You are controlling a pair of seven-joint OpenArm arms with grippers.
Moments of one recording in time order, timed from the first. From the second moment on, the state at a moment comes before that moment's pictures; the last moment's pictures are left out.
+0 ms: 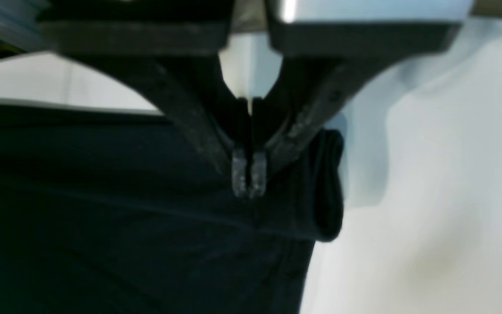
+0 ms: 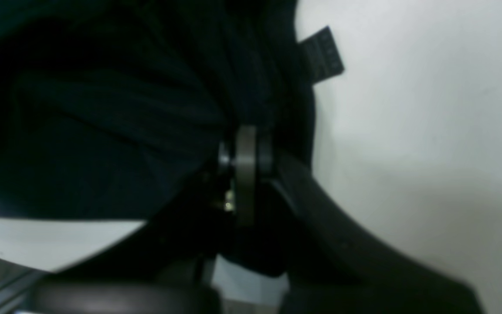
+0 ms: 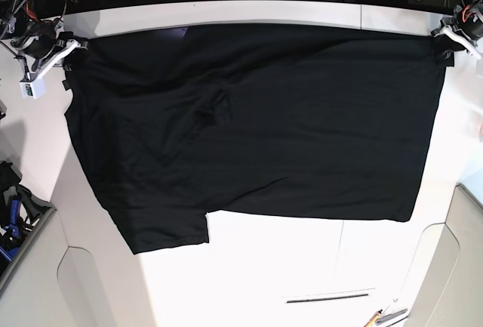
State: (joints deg) left arm 30.1 -28.2 -36.5 81.3 -51.0 -32.7 49.4; right arm -20.5 16.3 29.4 94.5 34.1 25.5 -62.0
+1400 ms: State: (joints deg) left arm 32.2 -26.3 -39.2 101.7 -50.8 -34.9 53.6; right arm -2.5 18.1 31.6 101.0 20.9 25.4 -51.8
